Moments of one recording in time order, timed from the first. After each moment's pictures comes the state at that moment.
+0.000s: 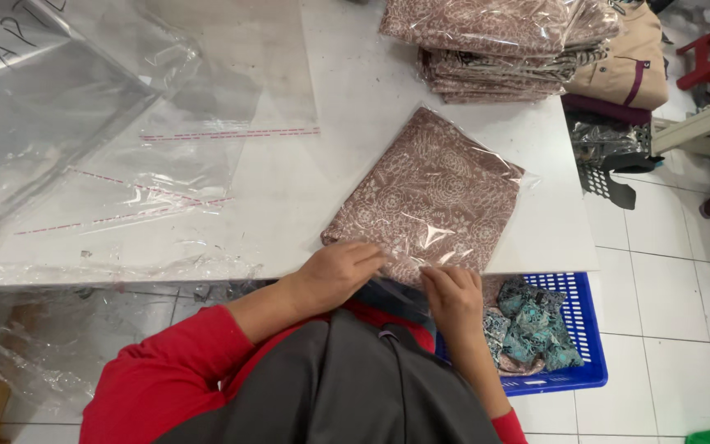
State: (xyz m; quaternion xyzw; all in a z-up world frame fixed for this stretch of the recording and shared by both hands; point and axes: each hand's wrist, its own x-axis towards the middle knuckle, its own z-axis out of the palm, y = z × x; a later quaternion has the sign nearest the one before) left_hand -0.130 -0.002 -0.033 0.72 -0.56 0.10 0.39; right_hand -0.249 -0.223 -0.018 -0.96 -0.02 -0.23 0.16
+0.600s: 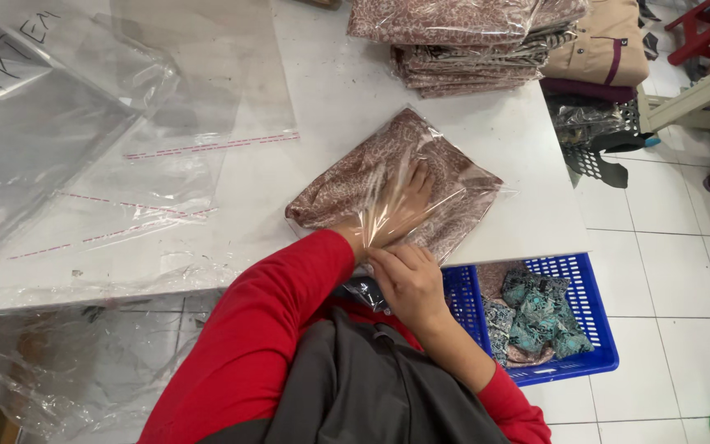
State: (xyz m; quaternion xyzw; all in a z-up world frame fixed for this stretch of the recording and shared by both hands) left_hand -0.049 -0.180 -0.099 0.83 -0.55 0.09 -0.04; right_hand -0.223 -0.180 0.015 -0.93 -0.13 -0.28 0.21
